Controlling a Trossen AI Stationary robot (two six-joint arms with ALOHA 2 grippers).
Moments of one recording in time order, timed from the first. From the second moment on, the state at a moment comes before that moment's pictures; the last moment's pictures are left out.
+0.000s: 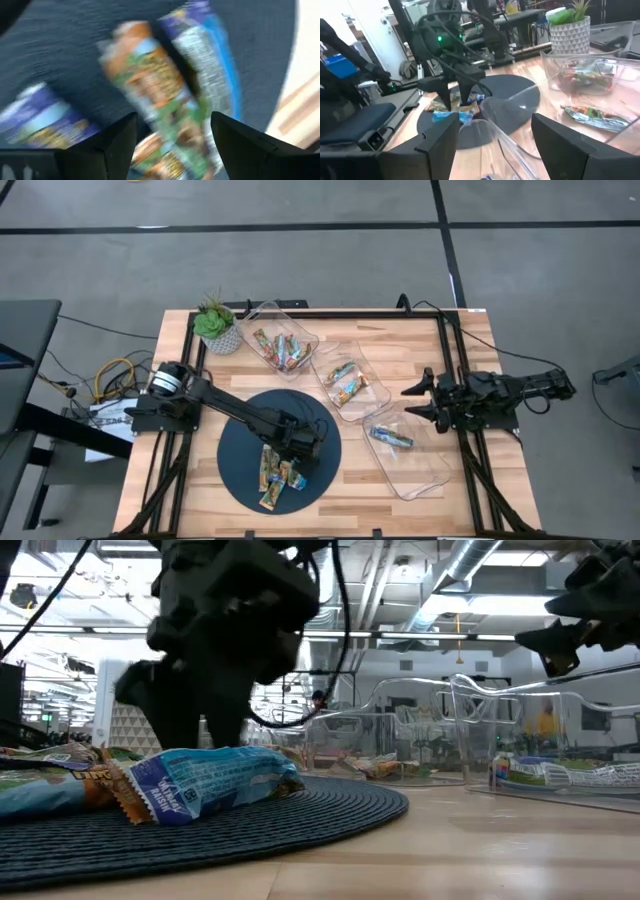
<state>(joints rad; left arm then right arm) -0.31 1.92 1.28 -0.65 0.18 -1.17 0.18 0.00 0.08 -0.18 0.08 0.25</state>
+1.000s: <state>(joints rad) -0.31 1.95 1.29 -0.66 0.06 -1.25 0.18 0.00 0.09 -0.23 0.11 0.26</state>
